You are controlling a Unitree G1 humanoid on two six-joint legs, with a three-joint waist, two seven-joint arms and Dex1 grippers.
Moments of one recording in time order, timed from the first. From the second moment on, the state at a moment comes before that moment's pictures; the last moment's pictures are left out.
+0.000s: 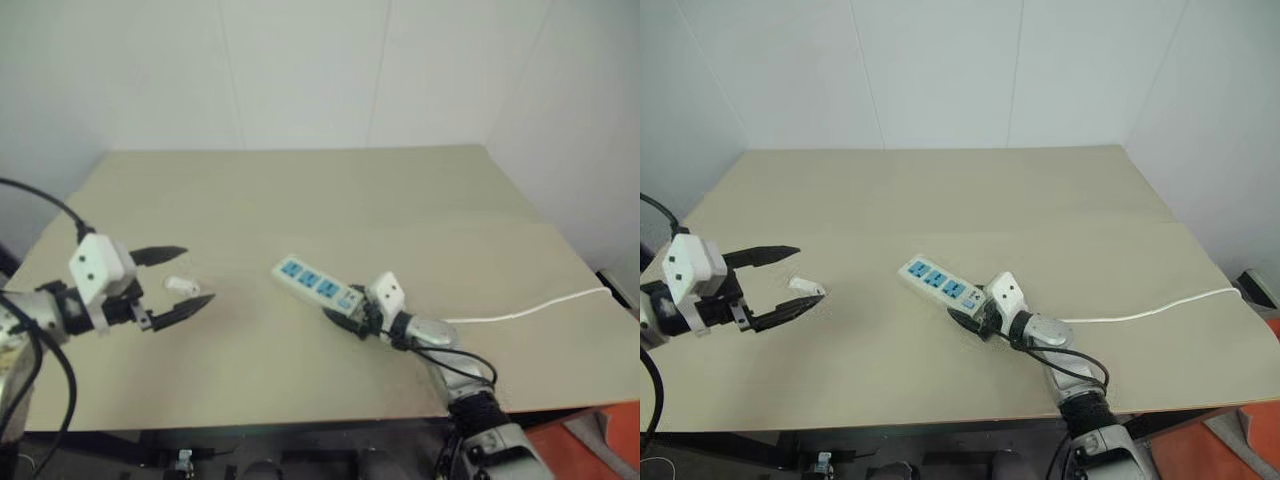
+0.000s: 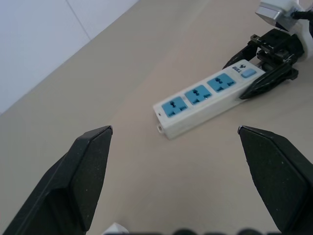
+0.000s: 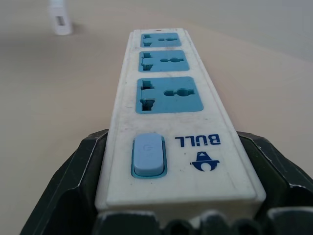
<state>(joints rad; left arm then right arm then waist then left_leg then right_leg) -0.10 0.94 0.44 -0.31 -0.52 0.33 -1.05 -0.46 -0.26 0.17 0.34 0.15 0.00 0.85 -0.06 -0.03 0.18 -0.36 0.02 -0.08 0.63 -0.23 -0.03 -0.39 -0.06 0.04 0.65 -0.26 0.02</state>
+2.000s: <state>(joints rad) -1.38 0.77 -0.90 1.22 0.46 -0.41 -1.51 -0.64 -0.24 0.21 0.63 0.14 -0.16 1.26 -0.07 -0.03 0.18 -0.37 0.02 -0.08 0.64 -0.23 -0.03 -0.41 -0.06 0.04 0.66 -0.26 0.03</state>
